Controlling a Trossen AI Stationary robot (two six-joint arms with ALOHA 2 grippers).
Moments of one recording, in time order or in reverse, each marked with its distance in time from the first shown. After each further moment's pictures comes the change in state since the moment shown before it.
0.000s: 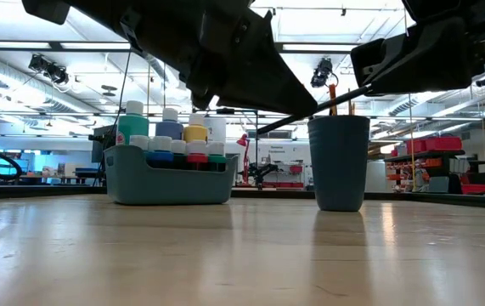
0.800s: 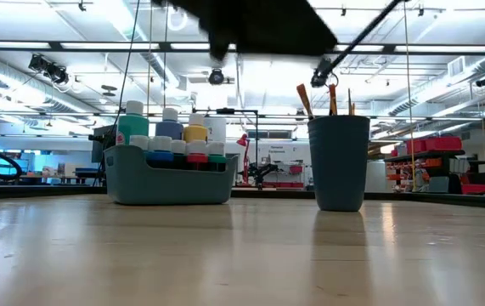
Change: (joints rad) left arm 0.000 -0.023 0.073 -0.009 -0.011 0.146; right arm 0.135 -0.022 0.671 -1.162 0.247 0.008
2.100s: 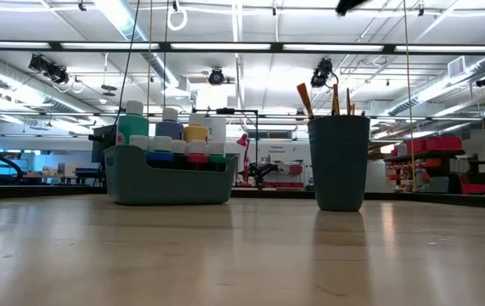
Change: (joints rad) left arm -0.008 -0.765 0.009 -0.607 -0.202 0.182; right arm -0.362 -0.019 0.215 -0.196 -0.046 -0.076
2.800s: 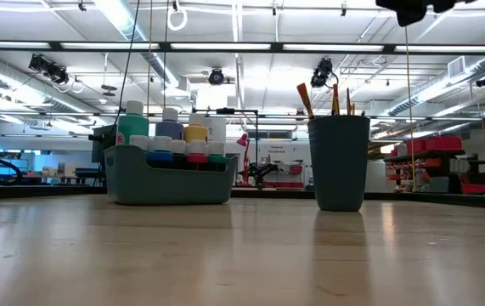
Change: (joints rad) left arm 0.313 -0.599 -0.480 0.140 0.578 0.426; right arm -0.063 -0.686 -0.689 0.698 -0.167 -0.019
